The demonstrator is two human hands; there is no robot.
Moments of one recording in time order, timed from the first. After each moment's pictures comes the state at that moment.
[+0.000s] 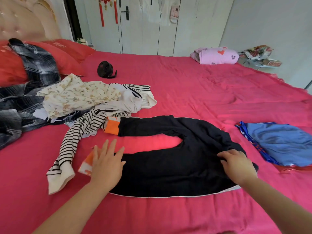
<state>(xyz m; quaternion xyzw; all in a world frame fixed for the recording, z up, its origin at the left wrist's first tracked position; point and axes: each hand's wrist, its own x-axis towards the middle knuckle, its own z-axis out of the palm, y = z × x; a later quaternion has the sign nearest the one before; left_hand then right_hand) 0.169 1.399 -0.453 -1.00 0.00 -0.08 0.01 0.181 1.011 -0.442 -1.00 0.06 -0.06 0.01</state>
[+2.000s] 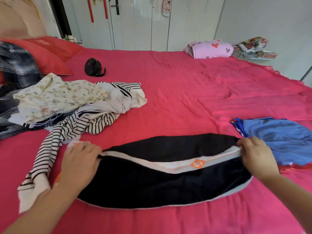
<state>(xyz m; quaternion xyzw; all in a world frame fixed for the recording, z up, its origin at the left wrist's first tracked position) 0.203 1.413 -0.436 -0.96 0.09 -0.25 0.04 0.207 0.939 -0.431 -0.97 0.06 -0.24 0.02</state>
